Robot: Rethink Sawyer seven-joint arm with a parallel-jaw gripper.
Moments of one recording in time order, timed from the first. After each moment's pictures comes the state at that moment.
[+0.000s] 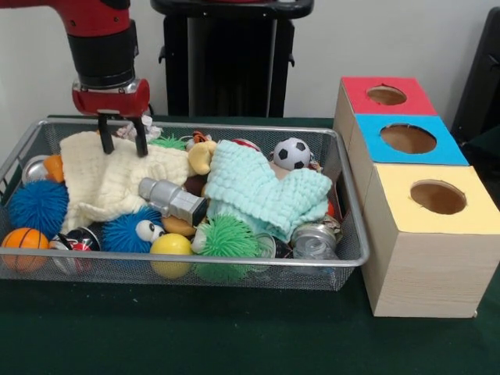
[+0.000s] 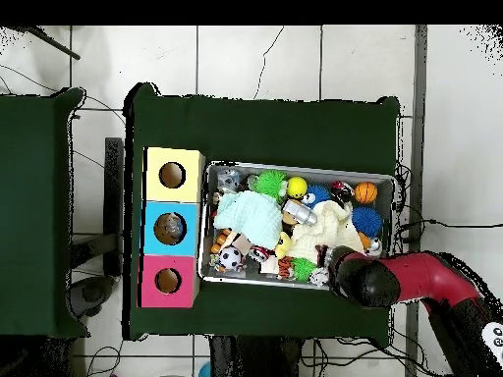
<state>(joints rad) -1.13 -0.59 0.71 1.89 -0.93 0.61 2.11</state>
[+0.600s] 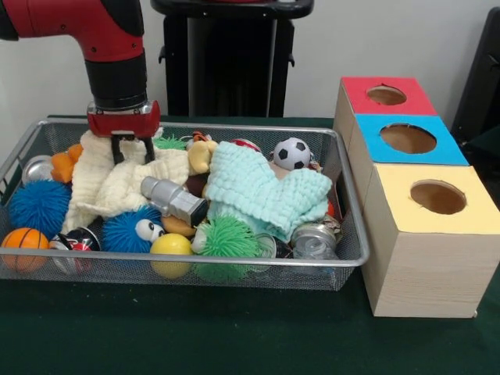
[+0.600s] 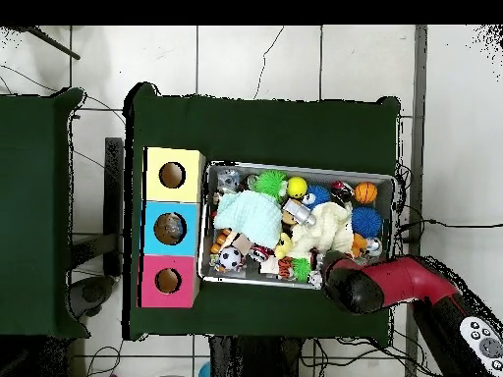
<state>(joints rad) -1.10 -0.51 0.66 1.88 -1.09 0.47 2.11</state>
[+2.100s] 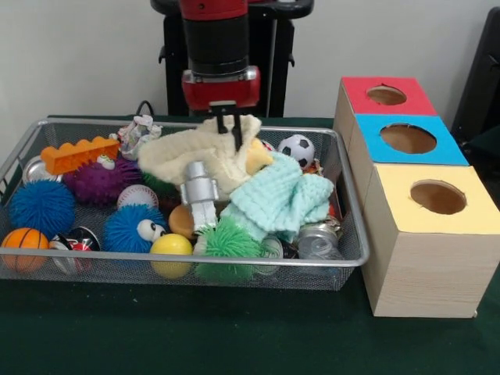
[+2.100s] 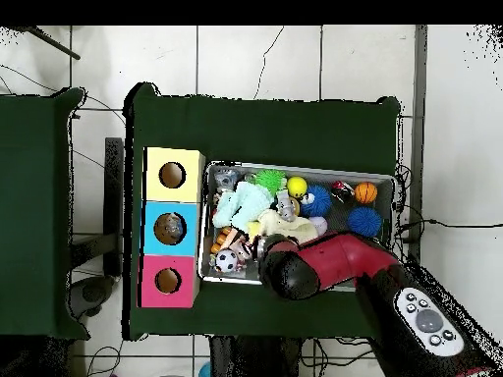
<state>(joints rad) -0.74 -0.72 0.59 1.95 -0.78 0.43 2.12</state>
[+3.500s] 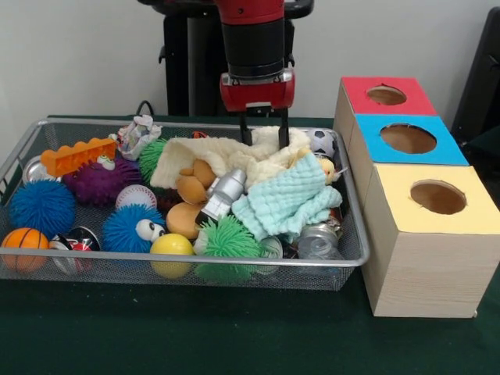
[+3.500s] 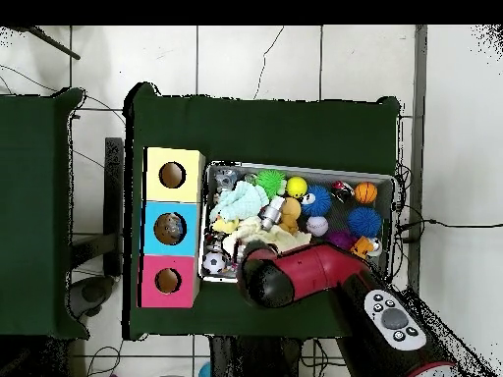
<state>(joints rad) -0.62 -0.70 0.44 1.98 -0.67 0.29 2.13</state>
